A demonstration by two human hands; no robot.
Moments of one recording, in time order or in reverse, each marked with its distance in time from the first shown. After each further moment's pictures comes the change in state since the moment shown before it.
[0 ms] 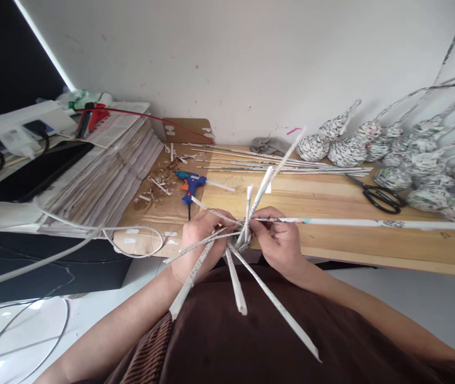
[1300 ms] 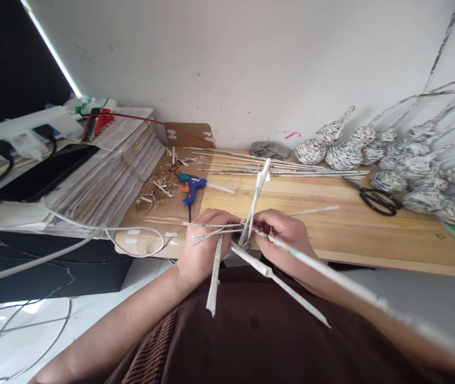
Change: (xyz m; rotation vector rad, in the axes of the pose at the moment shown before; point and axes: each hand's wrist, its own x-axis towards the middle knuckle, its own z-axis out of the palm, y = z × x) left_hand 0.003 0.003 0.002 0.148 -0.032 0.173; right_hand 0.009 -0.026 -0.023 -0.456 -0.198 -0.066
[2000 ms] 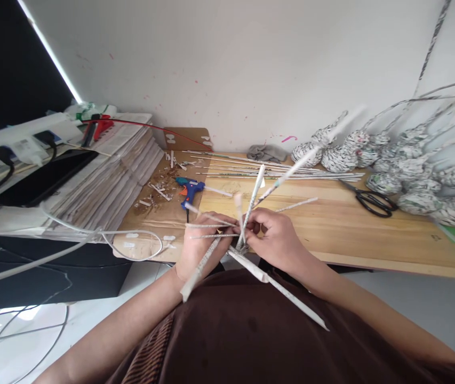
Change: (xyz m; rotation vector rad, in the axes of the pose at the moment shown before) left_hand -0.001 -0.007 0.010 -0.054 0.046 -0.063; right_hand 0.013 -0.001 0.010 0.097 0.001 0.040
